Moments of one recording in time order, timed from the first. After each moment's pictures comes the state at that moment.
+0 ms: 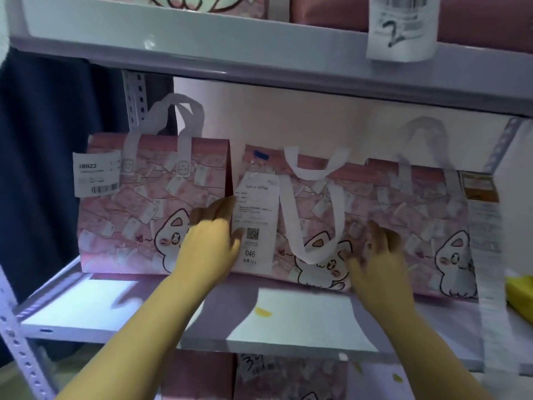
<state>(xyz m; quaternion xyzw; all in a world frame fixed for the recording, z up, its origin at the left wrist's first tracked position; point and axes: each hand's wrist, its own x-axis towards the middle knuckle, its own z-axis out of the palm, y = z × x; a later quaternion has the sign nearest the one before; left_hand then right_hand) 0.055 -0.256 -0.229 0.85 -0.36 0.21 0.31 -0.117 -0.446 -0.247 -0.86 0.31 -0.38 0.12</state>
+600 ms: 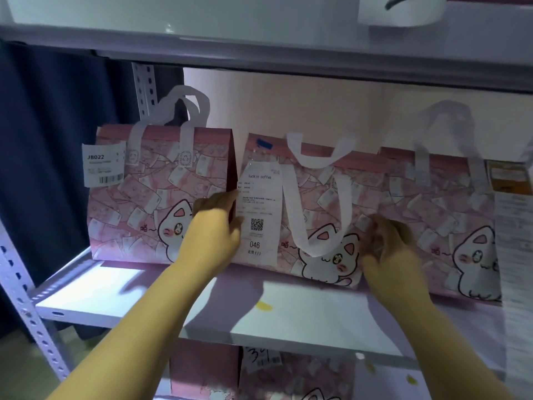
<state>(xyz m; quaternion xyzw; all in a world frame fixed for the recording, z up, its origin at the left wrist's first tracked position) 0.060 -0.263 -0.231 0.84 -0.36 0.20 0.36 -0.114 -0.475 -0.257 -0.87 0.25 -0.40 0.17</state>
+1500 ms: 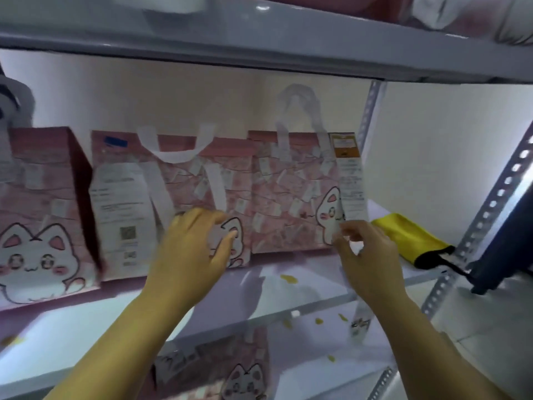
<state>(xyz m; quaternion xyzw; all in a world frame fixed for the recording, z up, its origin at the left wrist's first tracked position) -0.050 -0.339 -0.229 0.76 -0.52 0.19 0.34 -0.251 -0.510 -0.258 -0.79 0.38 -0.45 0.12</state>
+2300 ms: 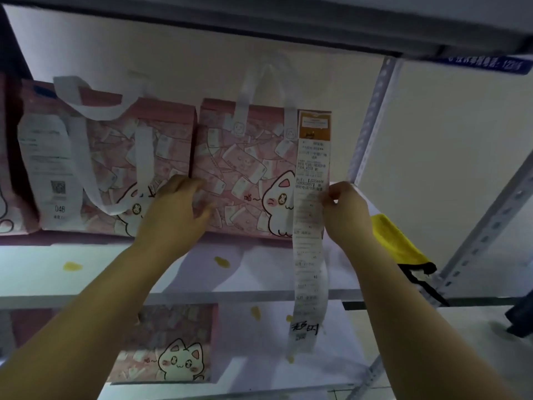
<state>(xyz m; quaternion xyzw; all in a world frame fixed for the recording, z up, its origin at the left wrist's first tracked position) -0.112 -0.440 -0.250 0.83 -0.39 0.20 0.34 -0.265 -0.652 -0.244 -0.82 0.38 -0.33 0.28</state>
